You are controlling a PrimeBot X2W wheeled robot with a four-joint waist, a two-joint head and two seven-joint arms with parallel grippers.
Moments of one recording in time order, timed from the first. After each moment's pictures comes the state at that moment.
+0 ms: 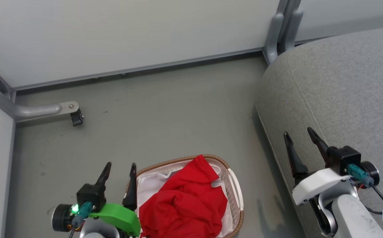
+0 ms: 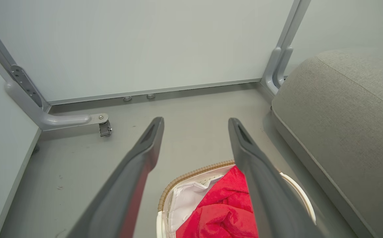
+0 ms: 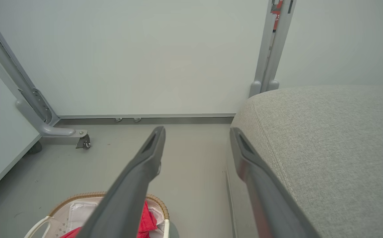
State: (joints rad) left arm -0.09 0.07 -0.19 0.36 -0.22 -0.07 -0.22; right arm -0.20 -0.11 0.11 0.31 0.20 0.13 -0.22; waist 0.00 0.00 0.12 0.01
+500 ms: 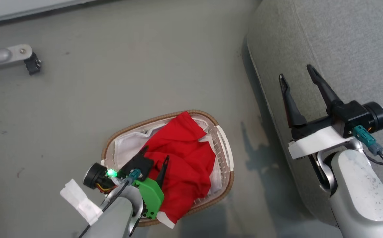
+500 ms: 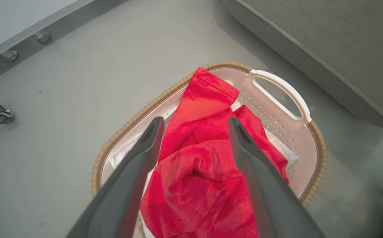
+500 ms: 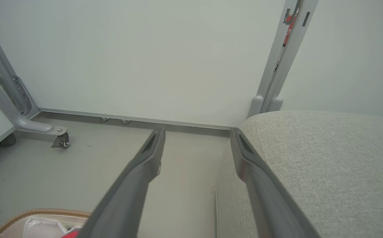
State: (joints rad) left arm -0.46 0.05 -0.49 0.86 -0.09 -0.13 -0.25; right arm -0.40 -0.14 0.15 0.17 0.11 0.13 -0.25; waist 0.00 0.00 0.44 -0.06
